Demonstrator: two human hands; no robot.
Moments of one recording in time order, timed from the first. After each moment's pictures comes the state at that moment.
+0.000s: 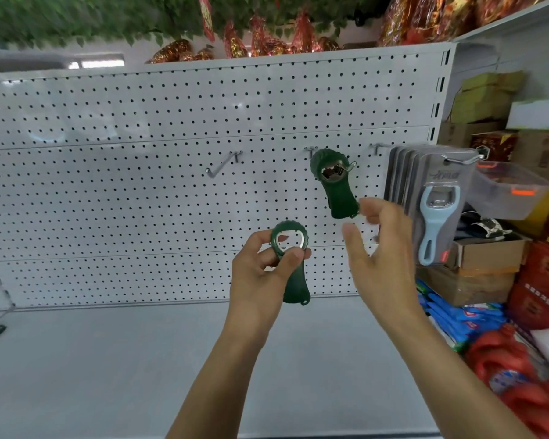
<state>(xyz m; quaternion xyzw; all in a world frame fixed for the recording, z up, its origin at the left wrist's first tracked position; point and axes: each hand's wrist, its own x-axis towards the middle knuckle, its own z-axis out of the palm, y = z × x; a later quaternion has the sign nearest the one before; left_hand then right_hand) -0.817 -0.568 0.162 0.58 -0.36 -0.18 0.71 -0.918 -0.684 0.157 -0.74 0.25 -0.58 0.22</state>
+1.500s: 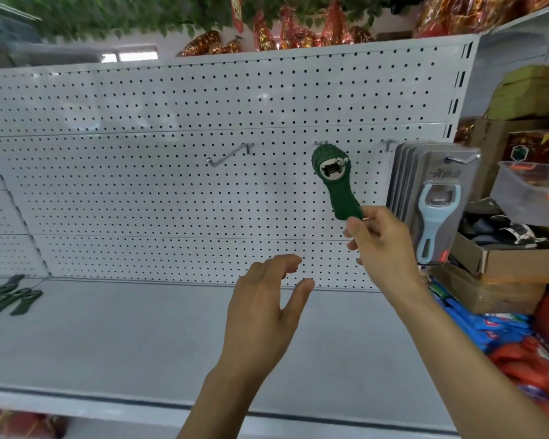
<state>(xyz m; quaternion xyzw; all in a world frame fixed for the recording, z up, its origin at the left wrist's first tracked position) -0.853 -0.546 0.127 0.76 -0.46 0.13 0.44 -0.932 -0.716 0.164 -0.72 0.25 -0.46 0.44</state>
